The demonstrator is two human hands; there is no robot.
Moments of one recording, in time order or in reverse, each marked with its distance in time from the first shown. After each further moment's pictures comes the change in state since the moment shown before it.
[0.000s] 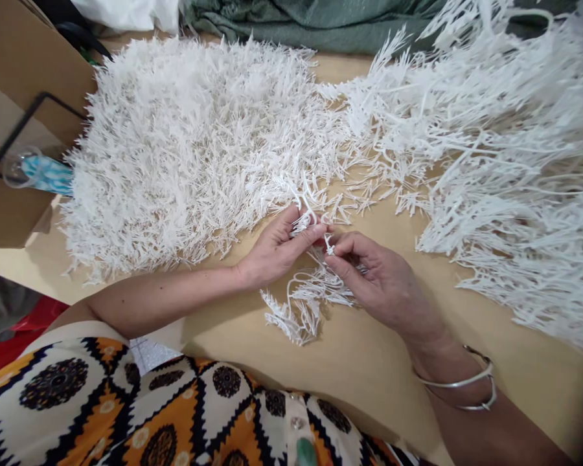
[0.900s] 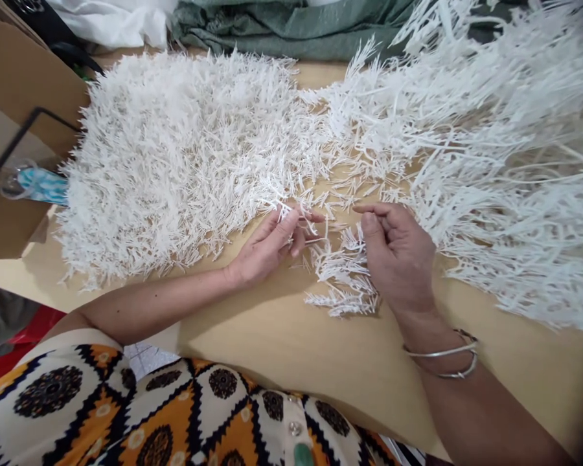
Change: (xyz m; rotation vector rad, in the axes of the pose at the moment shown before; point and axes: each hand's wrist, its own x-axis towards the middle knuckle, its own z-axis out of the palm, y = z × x) left_hand -0.002 0.002 0.005 -0.277 -0.055 -0.023; right_hand 0.007 0.021 -0.010 -0.171 0.550 0.060
